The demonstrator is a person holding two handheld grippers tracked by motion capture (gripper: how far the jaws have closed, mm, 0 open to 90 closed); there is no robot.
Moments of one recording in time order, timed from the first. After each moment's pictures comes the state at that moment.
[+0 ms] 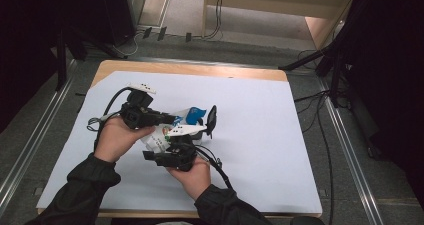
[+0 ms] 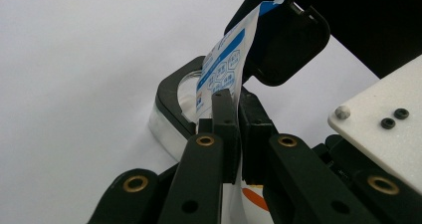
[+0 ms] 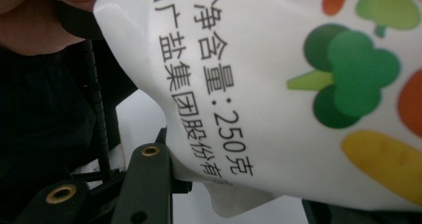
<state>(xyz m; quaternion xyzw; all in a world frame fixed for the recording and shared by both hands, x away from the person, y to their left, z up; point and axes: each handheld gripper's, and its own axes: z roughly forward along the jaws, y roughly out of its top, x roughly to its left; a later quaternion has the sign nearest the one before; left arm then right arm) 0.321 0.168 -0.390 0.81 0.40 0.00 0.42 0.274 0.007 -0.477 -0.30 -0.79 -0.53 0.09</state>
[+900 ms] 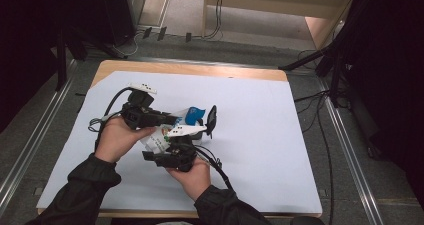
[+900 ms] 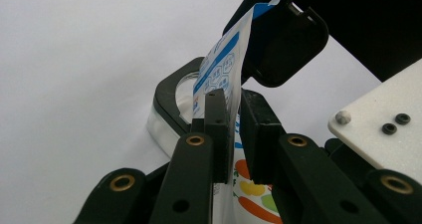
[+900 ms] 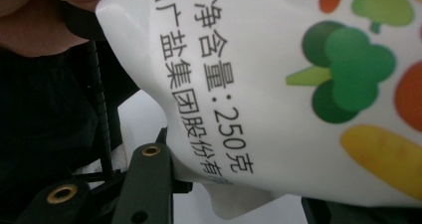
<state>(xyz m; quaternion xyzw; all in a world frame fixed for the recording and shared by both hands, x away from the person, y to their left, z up) 0.321 0.166 -0.390 0.81 0.40 -0.01 0.43 0.273 0.007 -0.477 -0.30 -0.79 -0.53 0.10</state>
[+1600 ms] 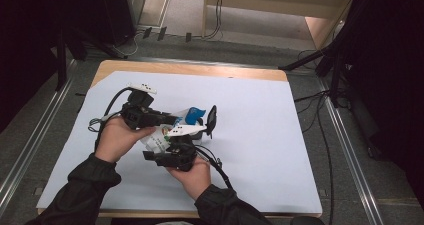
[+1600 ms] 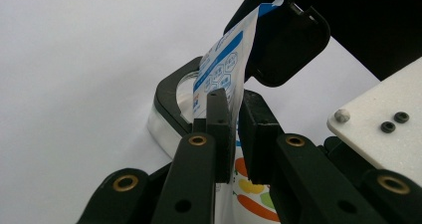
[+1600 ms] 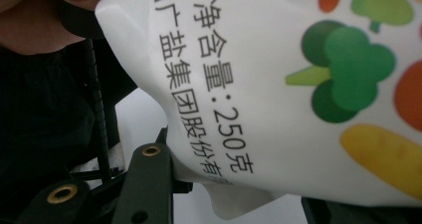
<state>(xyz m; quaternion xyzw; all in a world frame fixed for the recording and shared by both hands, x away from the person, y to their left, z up) 0.322 0.167 -0.391 0.81 0.40 -0.01 0.42 0.274 0.007 -0.478 -0.29 -0.79 -0.53 0.09</state>
